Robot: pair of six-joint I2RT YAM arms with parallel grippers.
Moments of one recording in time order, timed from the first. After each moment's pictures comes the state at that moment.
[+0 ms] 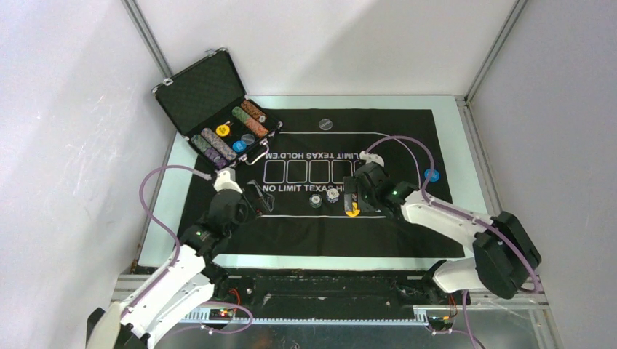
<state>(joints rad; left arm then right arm) -0.50 0.66 0.40 -0.29 -0.24 -0.73 0.71 1.34 0.79 -0.37 0.20 0.58</state>
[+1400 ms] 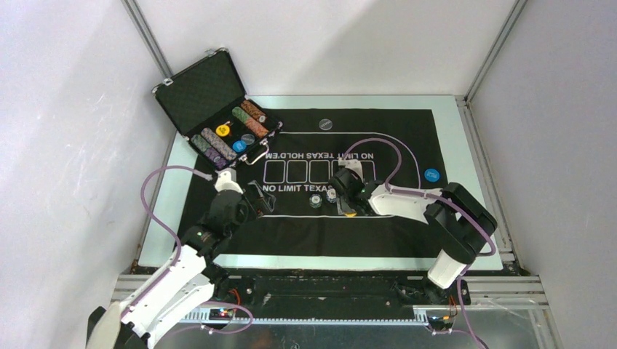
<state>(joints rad) -0.50 0.67 0.39 -0.25 -0.22 -0.73 0.81 1.69 0.91 -0.30 0.36 0.60</state>
